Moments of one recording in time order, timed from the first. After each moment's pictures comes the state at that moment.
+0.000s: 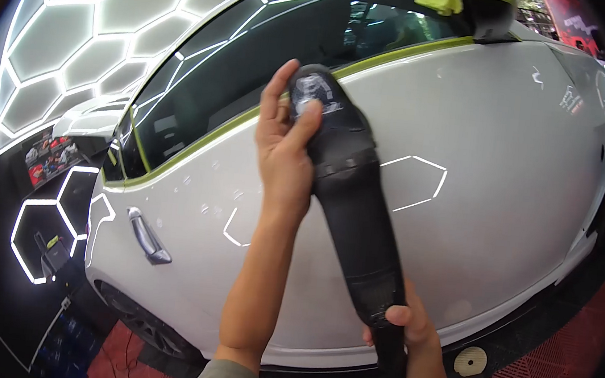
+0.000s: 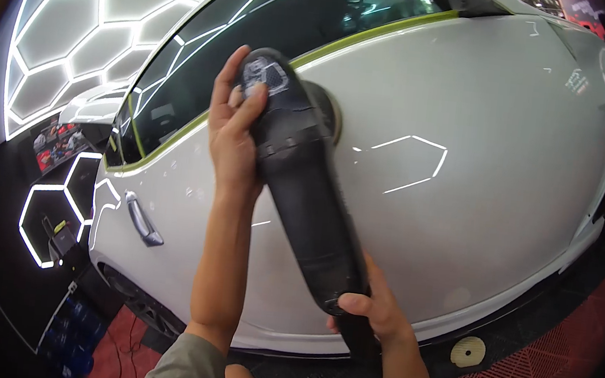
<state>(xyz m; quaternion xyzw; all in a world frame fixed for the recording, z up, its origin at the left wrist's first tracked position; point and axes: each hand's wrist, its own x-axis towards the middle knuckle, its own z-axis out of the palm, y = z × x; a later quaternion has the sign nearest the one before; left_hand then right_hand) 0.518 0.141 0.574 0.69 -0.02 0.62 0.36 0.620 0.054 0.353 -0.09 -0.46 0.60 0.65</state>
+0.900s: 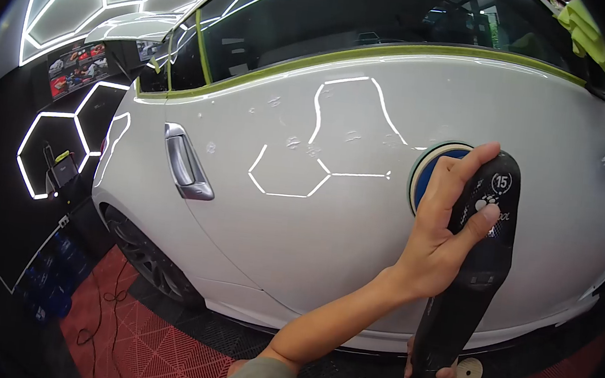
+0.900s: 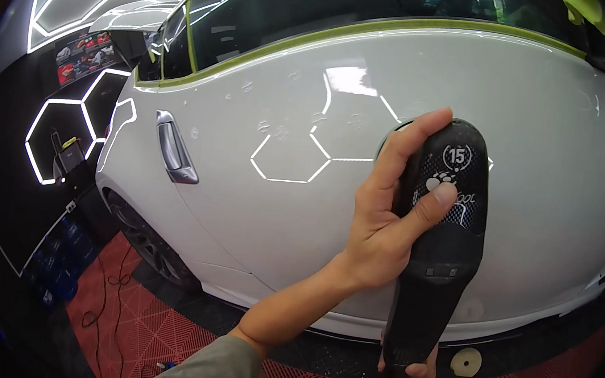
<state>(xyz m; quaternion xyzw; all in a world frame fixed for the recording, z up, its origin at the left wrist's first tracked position) 0.452 0.131 0.476 0.72 -0.04 0.59 0.36 0.547 0.024 0.233 -0.08 -0.35 0.60 0.72</state>
